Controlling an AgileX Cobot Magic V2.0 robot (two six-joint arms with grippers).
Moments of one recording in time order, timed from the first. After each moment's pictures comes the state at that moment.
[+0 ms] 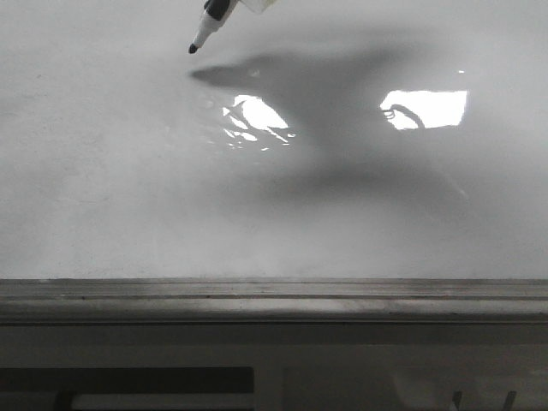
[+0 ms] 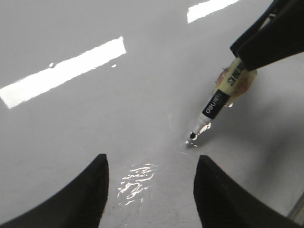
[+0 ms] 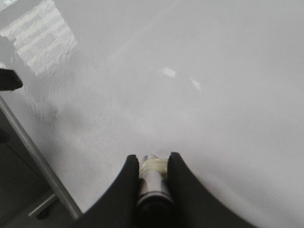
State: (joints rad) left arm -0.64 0.65 -0.50 -0.22 0.09 0.46; right arm 0.66 1.16 -0.98 0.42 0.25 -0.33
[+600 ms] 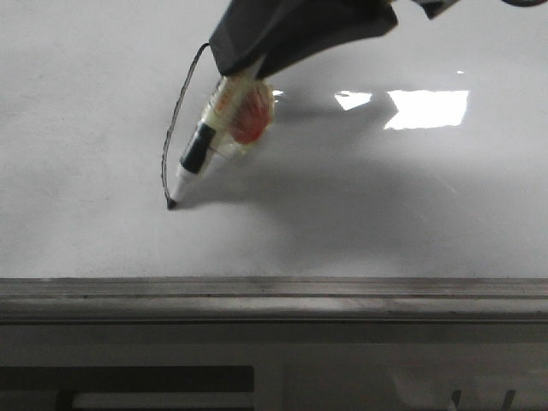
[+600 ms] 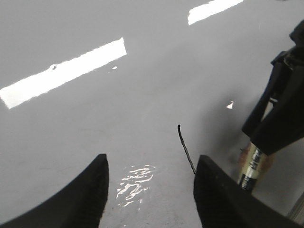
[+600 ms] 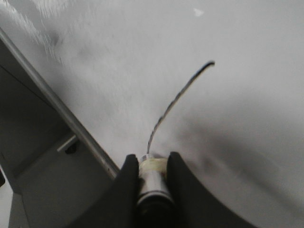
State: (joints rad) left arm -0.64 0.65 -0.50 -0.23 0.08 0.46; right arm 0.70 1.26 -0.93 0.46 0.38 -0.32
